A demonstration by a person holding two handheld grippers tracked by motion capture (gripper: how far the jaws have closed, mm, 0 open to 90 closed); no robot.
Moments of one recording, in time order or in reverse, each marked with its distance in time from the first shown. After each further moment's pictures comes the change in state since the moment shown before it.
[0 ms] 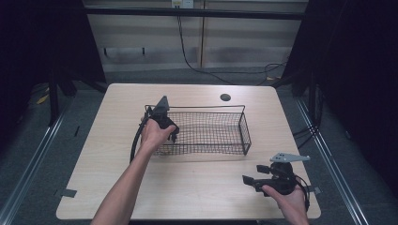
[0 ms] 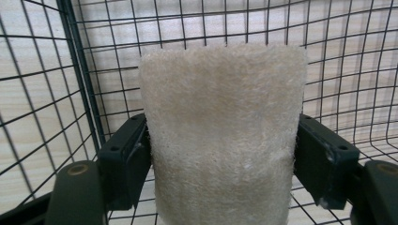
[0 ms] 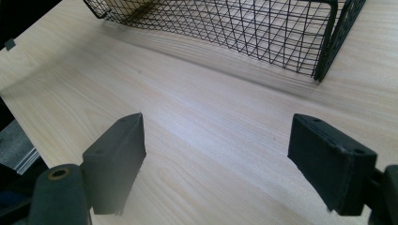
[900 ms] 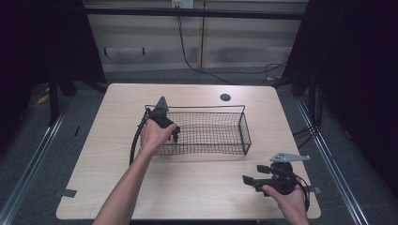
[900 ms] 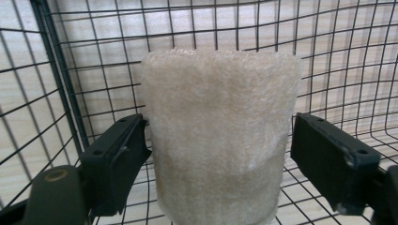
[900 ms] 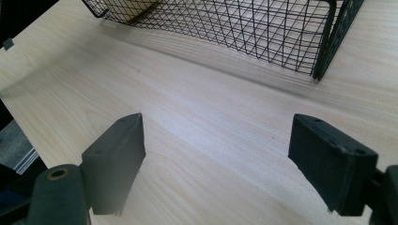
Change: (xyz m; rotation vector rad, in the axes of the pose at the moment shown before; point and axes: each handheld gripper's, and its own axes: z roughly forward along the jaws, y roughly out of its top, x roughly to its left) left arm 0.008 0.000 0.000 0.004 -0.084 -0.001; right arm -0.001 0.000 0.000 0.004 -0.004 0.005
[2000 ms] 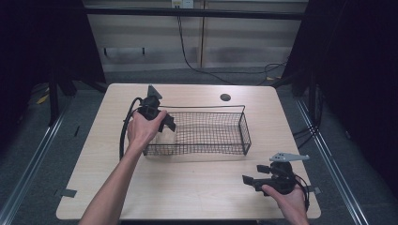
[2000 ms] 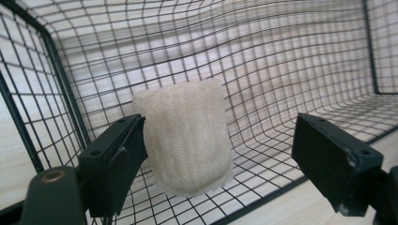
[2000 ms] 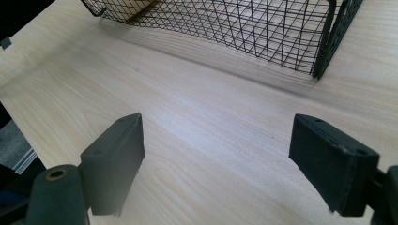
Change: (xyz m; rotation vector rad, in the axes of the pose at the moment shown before) left arm 0.015 -0.016 -0.056 -0.206 -0.193 0.203; right arm 0.000 0.001 0.001 0.009 -0.005 0.004
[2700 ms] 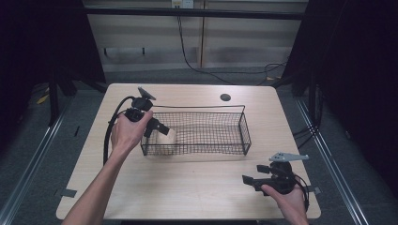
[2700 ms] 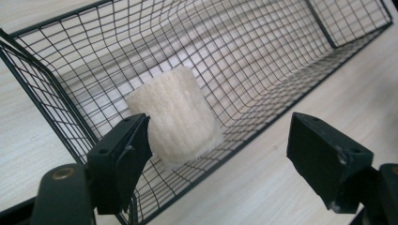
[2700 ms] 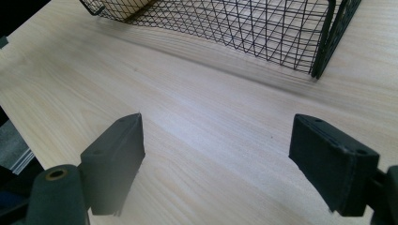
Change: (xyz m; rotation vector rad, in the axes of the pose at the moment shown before) left arm 0.005 -0.029 -0.039 -0.075 -0.077 0.298; right arm 0.000 0.000 0.001 0.003 -0.005 -0.001
